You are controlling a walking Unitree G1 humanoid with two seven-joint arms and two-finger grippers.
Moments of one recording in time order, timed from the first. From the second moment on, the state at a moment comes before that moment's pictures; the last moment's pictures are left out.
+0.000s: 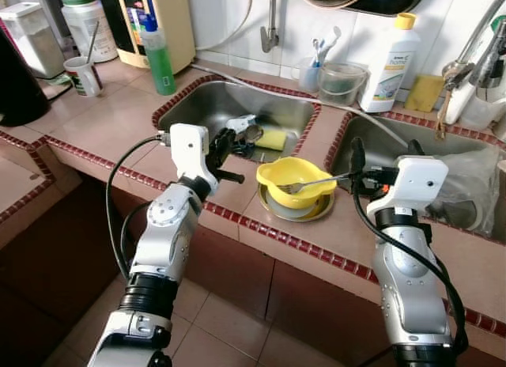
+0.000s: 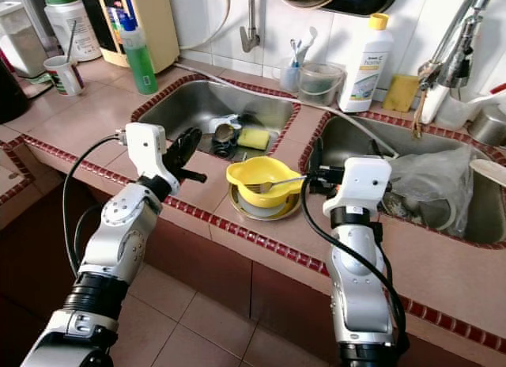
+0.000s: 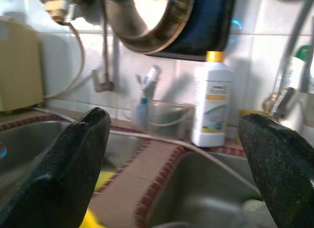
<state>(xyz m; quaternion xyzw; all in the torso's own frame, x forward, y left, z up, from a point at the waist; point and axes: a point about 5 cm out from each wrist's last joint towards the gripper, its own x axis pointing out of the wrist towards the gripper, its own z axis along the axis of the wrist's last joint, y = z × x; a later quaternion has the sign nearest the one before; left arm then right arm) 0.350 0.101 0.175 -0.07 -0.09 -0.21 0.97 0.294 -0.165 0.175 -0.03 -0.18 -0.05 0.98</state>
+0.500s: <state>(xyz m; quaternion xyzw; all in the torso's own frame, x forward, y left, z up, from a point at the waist) 0.352 0.106 0.174 -0.07 -0.09 -0.20 0.97 0.296 -0.161 0.171 -0.02 -0.16 -0.04 0.99</state>
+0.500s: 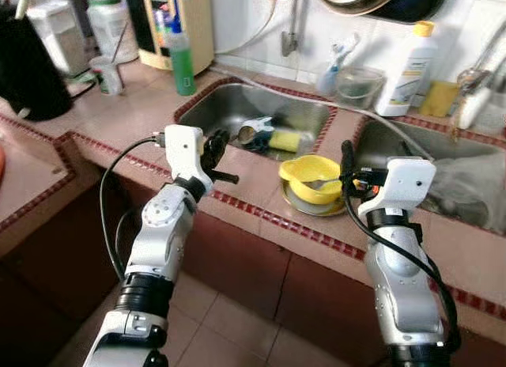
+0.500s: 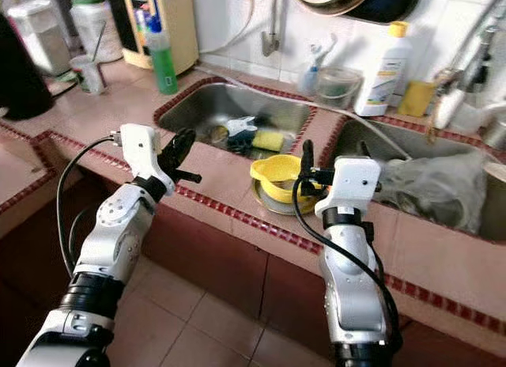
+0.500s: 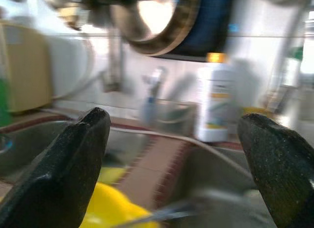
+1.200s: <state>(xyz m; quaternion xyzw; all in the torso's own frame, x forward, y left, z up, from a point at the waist) 0.354 0.096 0.180 -0.07 -0.09 -0.22 0.97 0.297 -0.170 0.173 -0.03 -0.16 -0.06 0.99</state>
